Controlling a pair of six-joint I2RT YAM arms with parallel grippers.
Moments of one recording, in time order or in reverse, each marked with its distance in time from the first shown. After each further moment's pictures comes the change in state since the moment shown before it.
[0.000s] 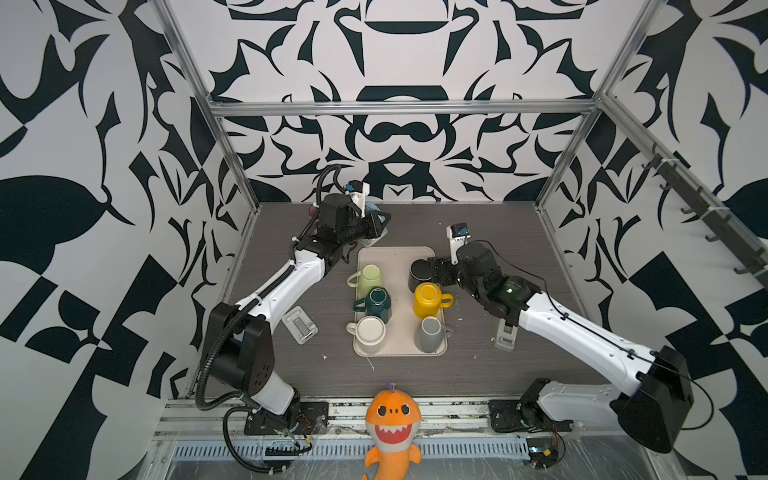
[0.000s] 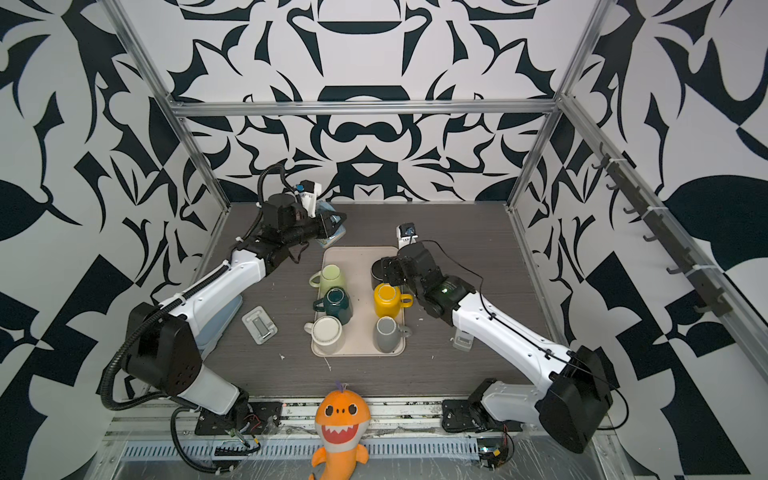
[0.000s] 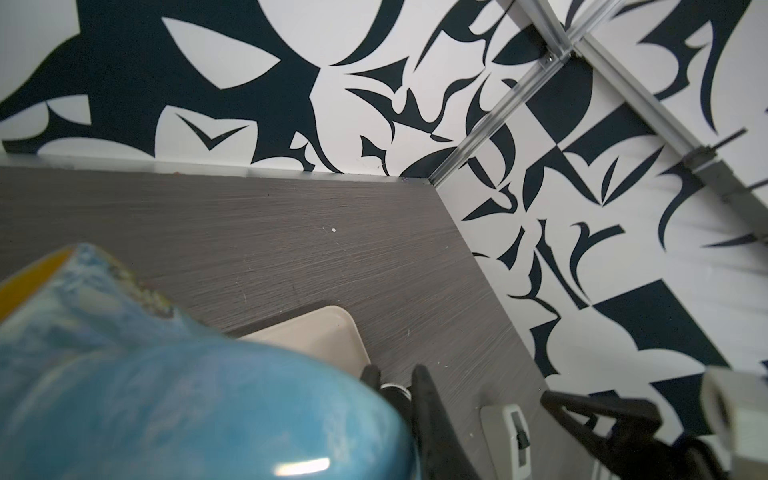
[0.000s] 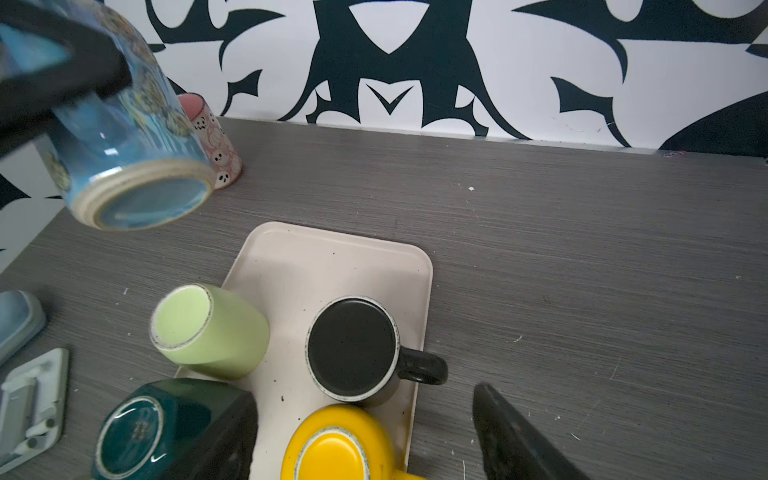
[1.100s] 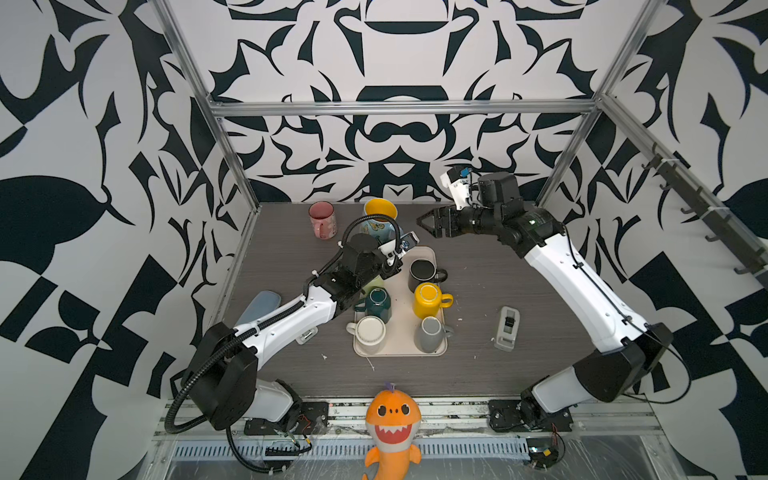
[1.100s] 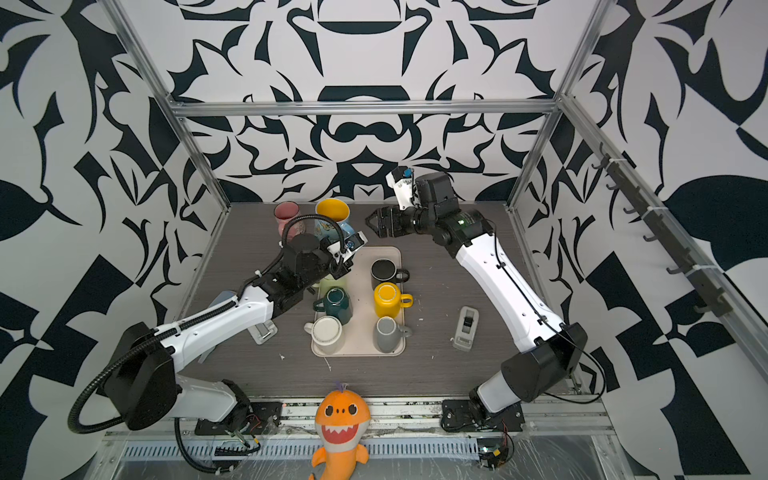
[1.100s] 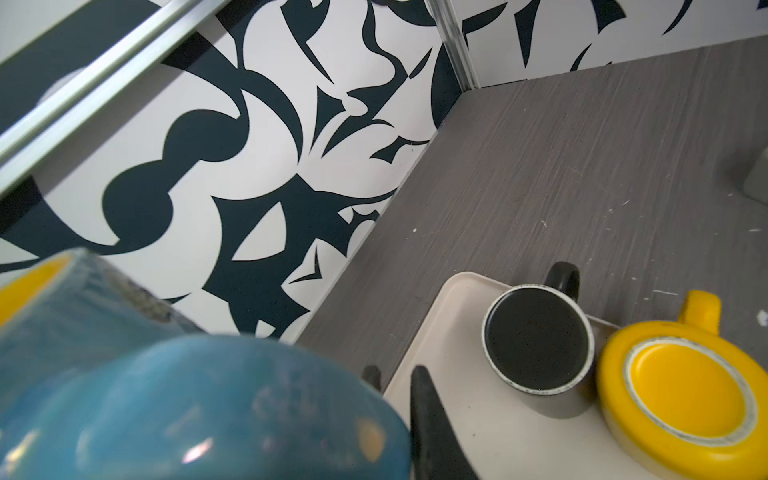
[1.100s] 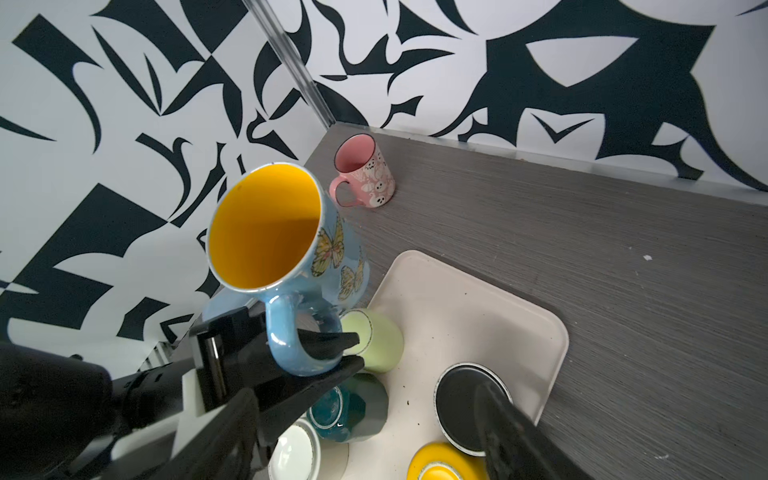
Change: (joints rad) left arm -0.273 -0.146 -0.280 0.183 -0.405 1.078; right arm -0.209 0.293 0.705 -0.431 -0.684 -0.082
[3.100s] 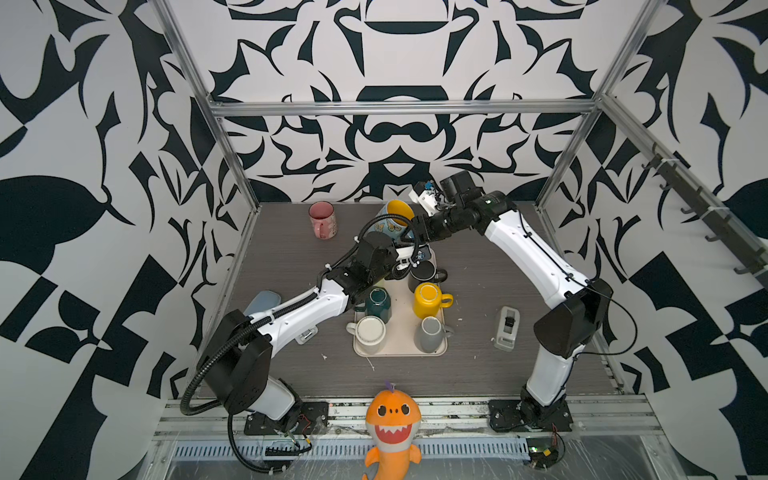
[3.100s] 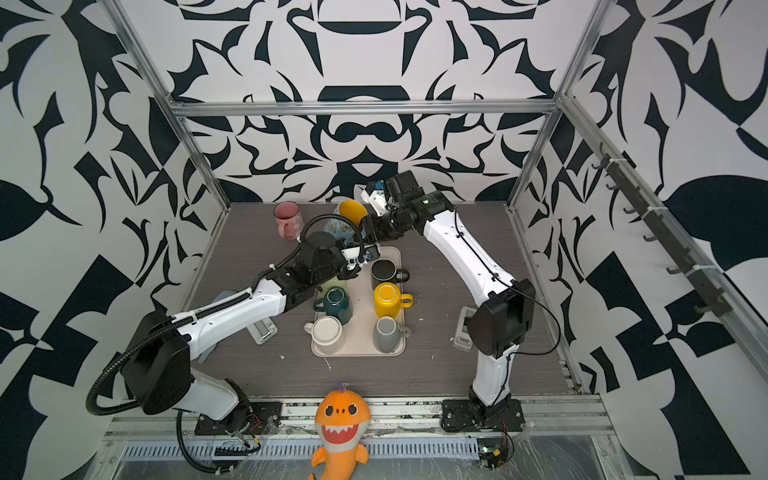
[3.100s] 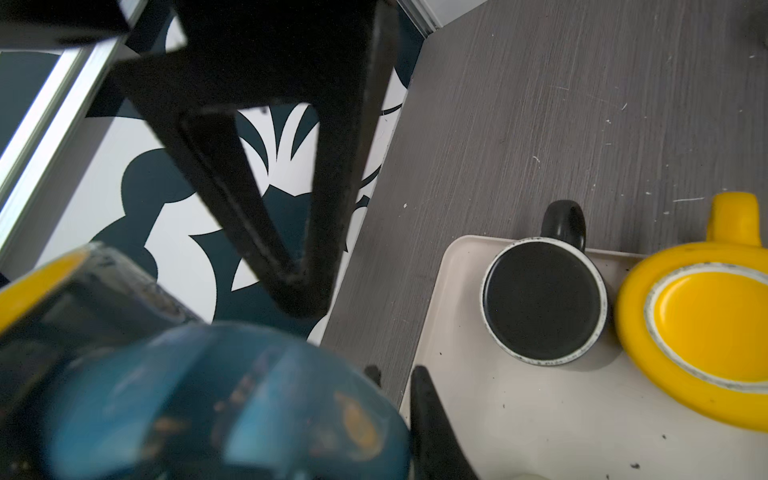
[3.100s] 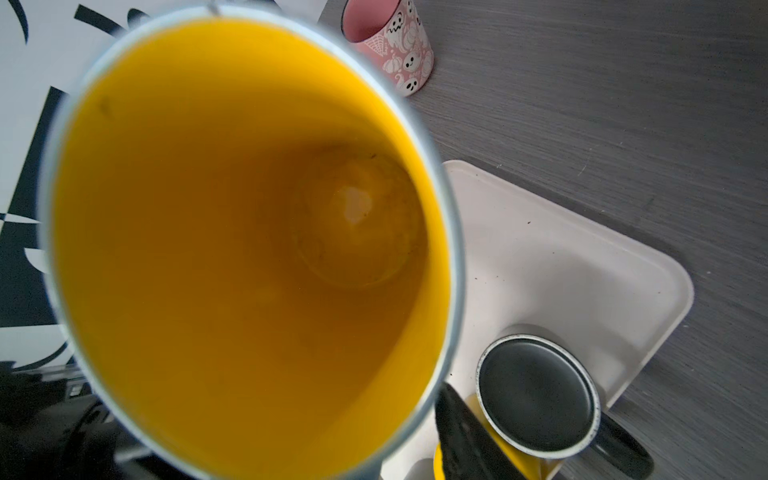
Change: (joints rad) left arm -0.028 0.095 0.093 -0.117 -0.028 0.226; right arm 0.037 0.305 0.226 -0.246 -0.125 -0.048
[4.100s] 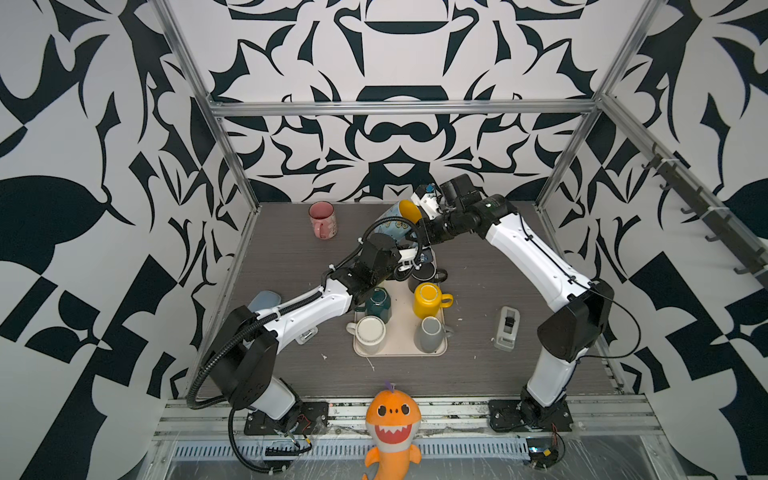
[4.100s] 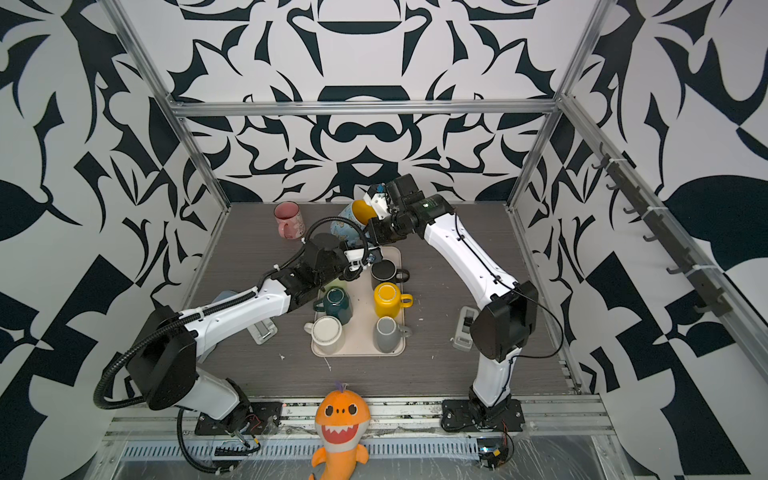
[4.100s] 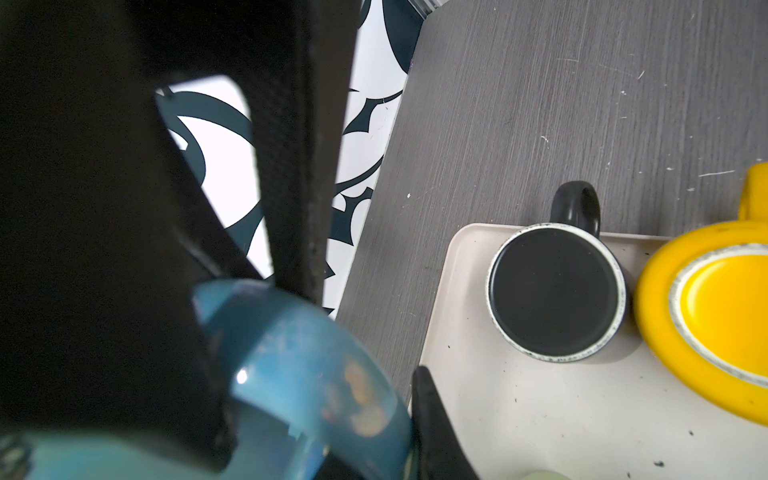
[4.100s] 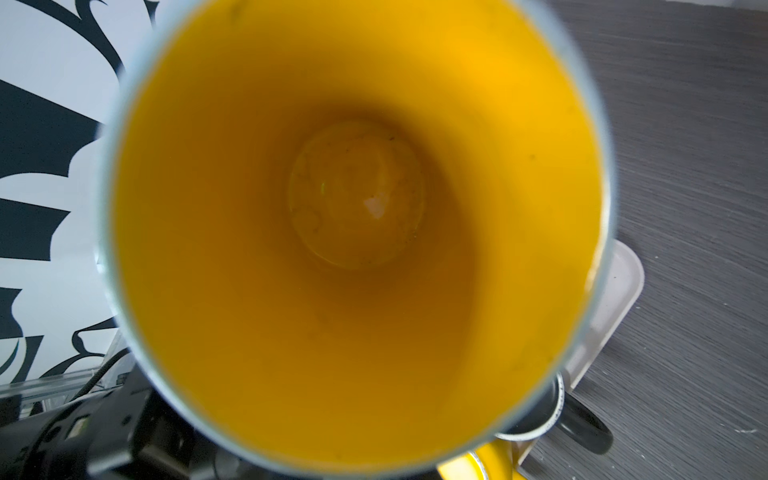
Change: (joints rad) left arm -0.011 0.029 0.000 0.024 -0.055 0.046; right arm 0.010 -0.041 -0.068 0.031 0.090 -0.005
